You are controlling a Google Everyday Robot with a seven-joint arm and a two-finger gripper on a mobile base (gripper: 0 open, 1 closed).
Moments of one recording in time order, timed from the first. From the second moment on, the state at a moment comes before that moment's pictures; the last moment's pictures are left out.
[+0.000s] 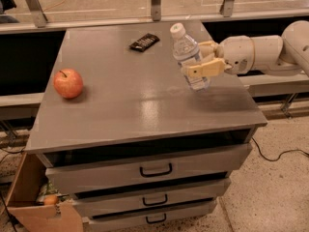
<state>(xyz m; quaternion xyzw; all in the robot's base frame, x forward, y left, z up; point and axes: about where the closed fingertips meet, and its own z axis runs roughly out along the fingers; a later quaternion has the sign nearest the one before) 0.602 -0.096 0.933 -0.53 0.52 0.43 0.51</state>
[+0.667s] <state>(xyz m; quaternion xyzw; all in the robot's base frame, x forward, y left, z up) 0.600 -0.107 0.945 -0.51 0.51 0.44 0.54</state>
